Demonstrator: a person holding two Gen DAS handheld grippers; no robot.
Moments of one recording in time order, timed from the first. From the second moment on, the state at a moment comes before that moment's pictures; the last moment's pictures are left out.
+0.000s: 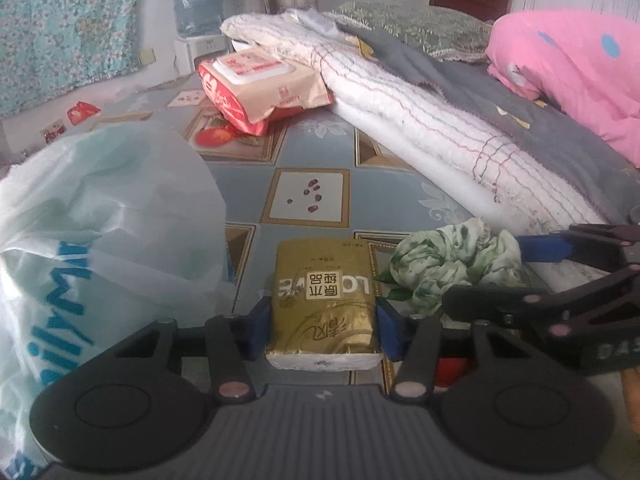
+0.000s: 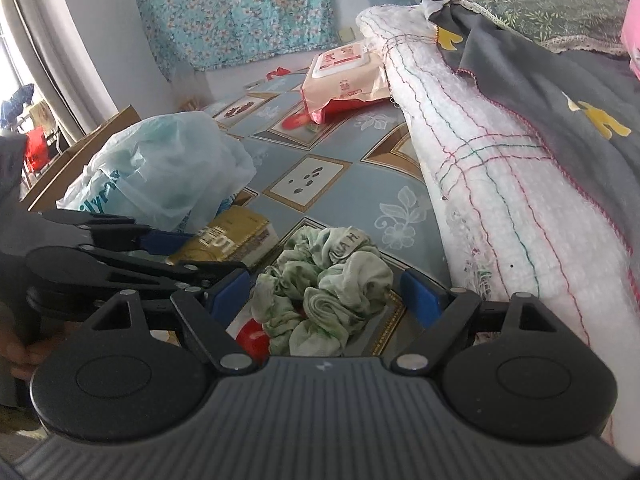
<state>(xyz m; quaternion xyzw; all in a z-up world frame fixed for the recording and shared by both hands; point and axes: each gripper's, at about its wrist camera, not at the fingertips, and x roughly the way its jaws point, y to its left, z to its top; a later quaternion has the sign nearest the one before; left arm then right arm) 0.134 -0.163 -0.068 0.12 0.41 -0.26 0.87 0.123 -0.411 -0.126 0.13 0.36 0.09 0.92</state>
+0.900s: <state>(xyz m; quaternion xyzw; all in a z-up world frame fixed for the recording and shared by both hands) 0.048 -0.019 0.021 -0.02 0.28 -0.16 0.95 0.109 -0.380 -0.067 0.20 0.29 0.14 0.93</state>
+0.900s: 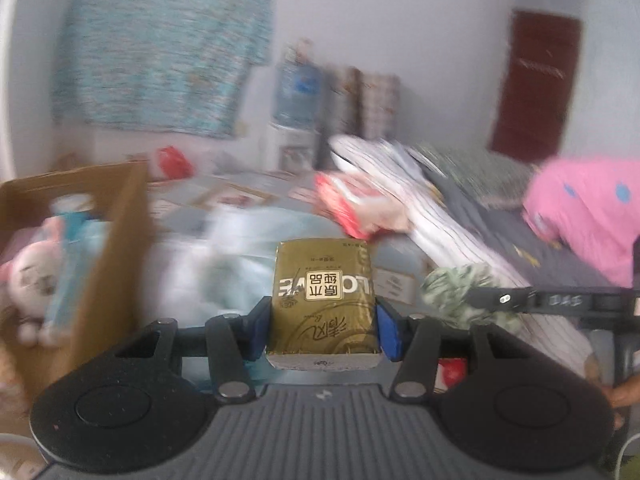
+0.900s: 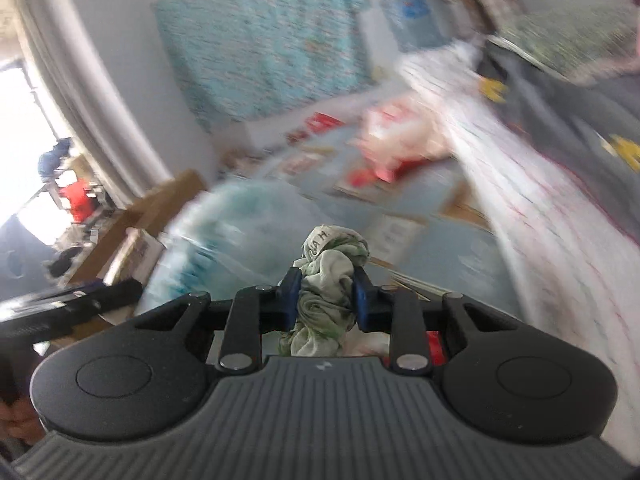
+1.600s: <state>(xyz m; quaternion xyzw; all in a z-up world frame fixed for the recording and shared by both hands) -0.010 0.192 0.036 -0.14 0.24 0.09 0.95 0.278 -0.012 -0.018 0.10 0.49 0.45 0.74</state>
